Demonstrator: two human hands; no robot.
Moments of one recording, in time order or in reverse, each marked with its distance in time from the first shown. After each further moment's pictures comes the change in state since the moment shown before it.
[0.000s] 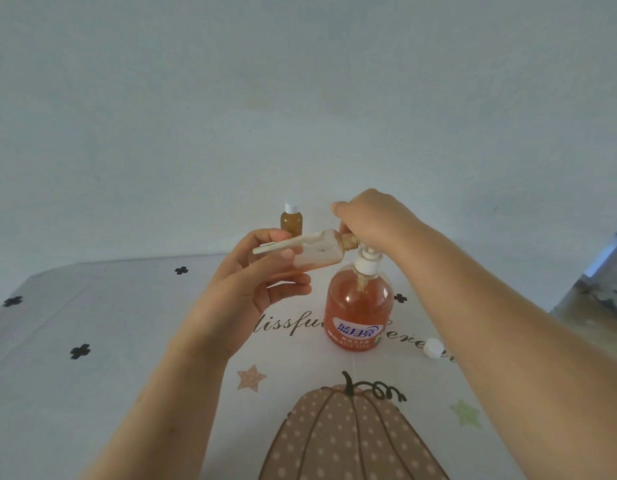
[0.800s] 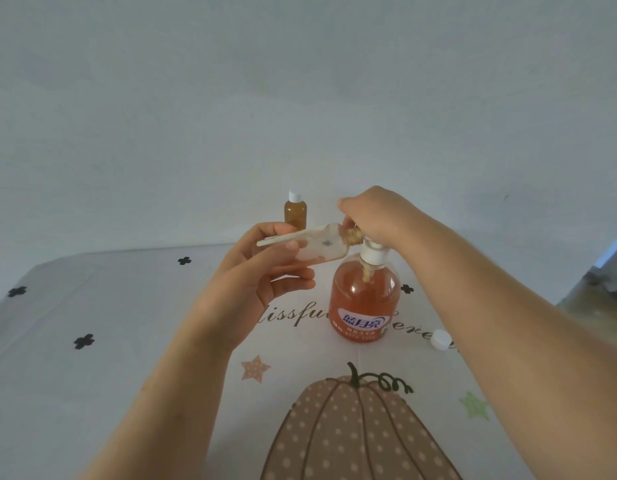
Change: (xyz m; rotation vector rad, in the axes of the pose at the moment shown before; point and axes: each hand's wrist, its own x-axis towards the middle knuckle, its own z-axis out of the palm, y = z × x) left_hand 0.002 -0.006 -0.003 0.008 0.017 -0.030; right_hand 0.001 0.003 0.006 -0.027 -0.088 0.001
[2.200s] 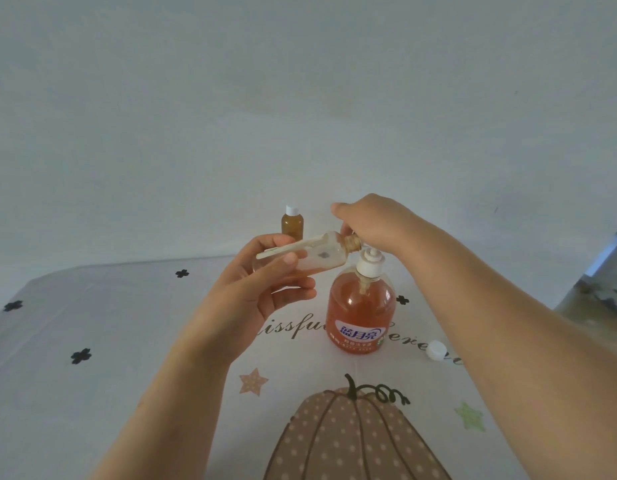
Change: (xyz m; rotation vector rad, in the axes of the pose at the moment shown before) left_hand -0.003 0.005 0.002 -0.055 -0.033 -0.012; right_hand -0.003 -0.003 -0.011 0.016 0.010 0.000
